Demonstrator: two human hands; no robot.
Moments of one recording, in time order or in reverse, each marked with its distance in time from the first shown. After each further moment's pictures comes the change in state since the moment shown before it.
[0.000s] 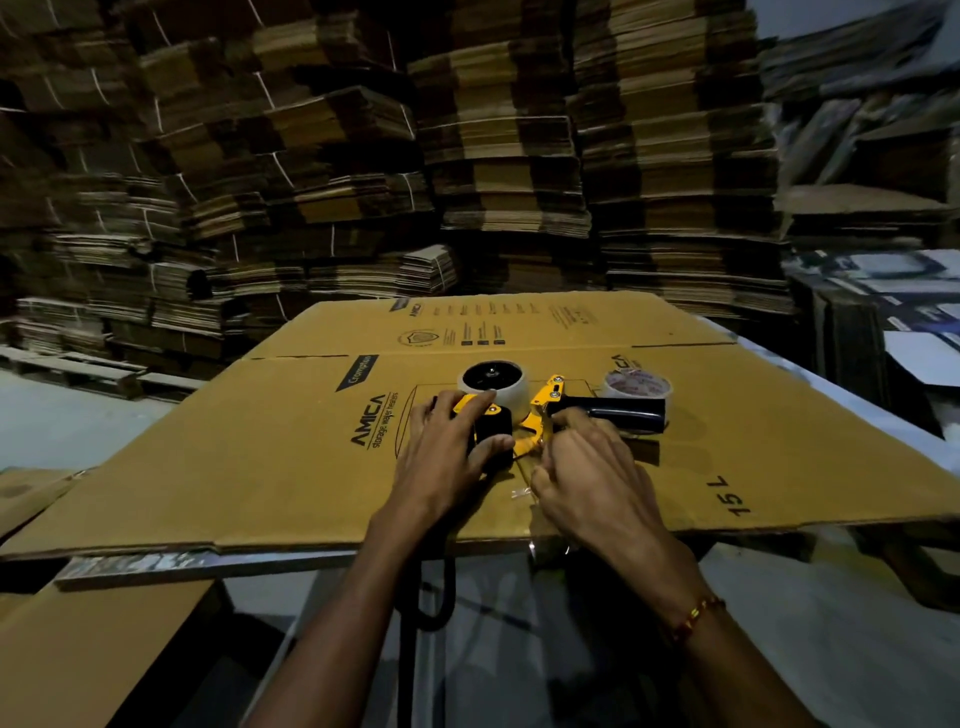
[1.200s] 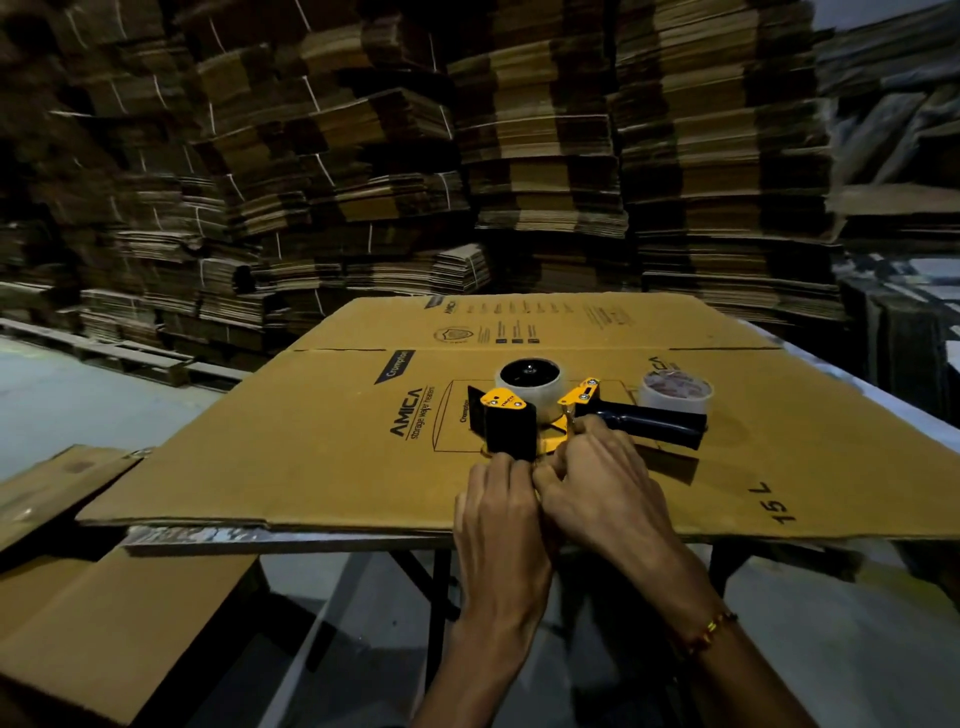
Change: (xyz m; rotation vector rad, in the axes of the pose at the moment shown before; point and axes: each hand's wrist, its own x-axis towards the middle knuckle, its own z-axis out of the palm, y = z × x) left_hand -0.081 0.049 0.024 0.095 0.360 -0.010; right_hand 0.000 -0.029 0.008 0.032 -0.020 0.096
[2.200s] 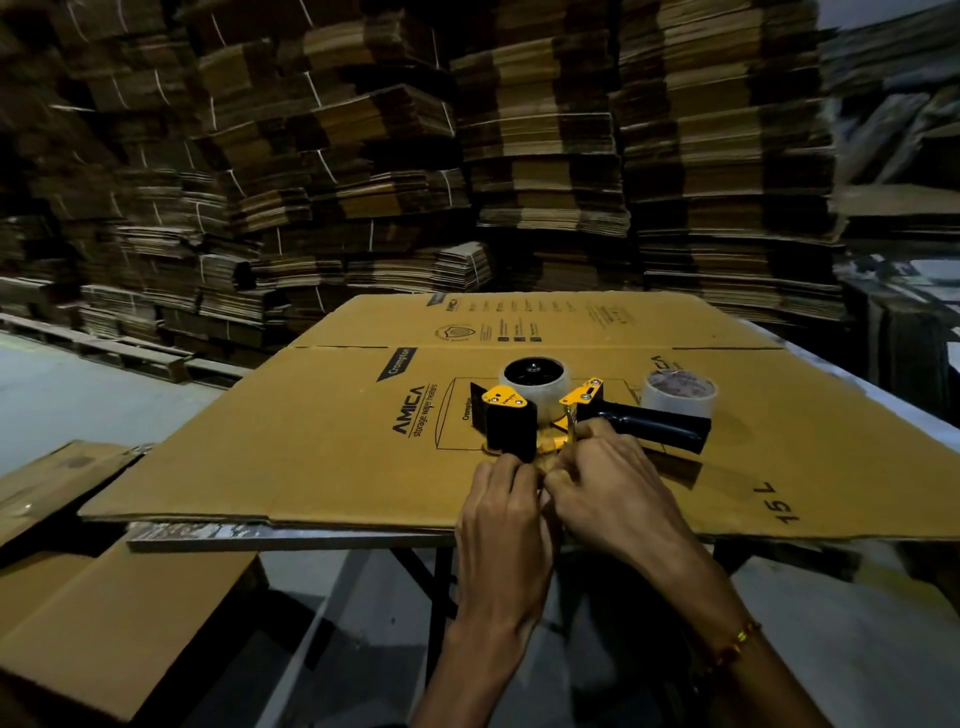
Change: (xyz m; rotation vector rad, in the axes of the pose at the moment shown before) left_hand -0.002 -0.002 -0.004 -0.071 0.095 0.078; right_hand -0.005 0.005 -0.005 0.052 -0.049 -0.050
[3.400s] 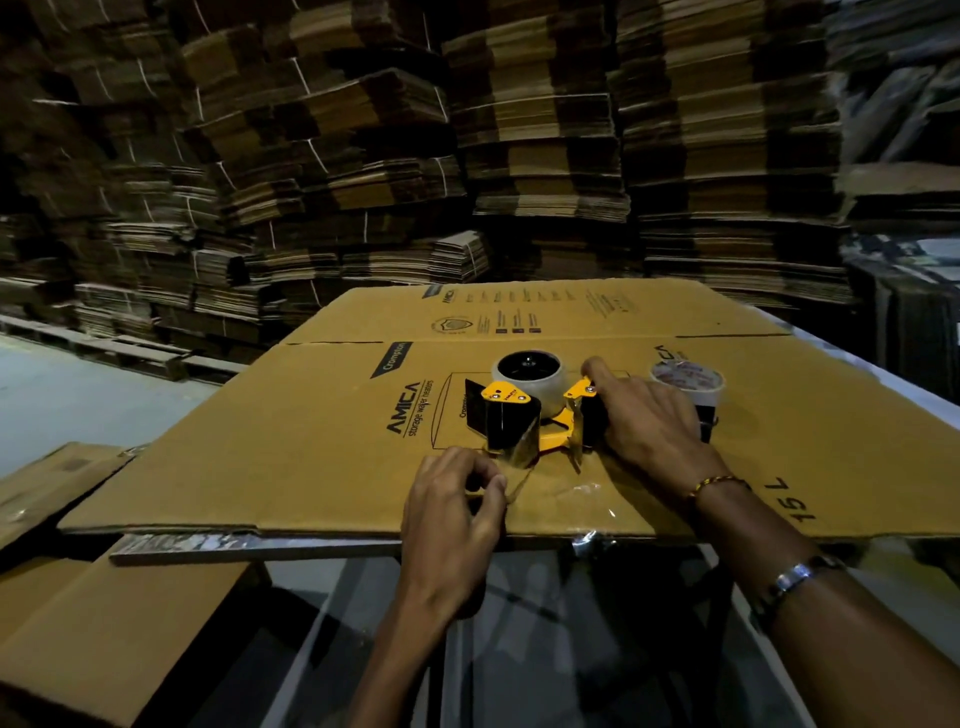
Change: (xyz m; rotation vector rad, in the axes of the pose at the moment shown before) left_hand 0.016 -0.044 -0.022 -0.287 -0.123 -0.184; right_hand 0.092 0.065 0.003 -0.367 0.176 -0.176
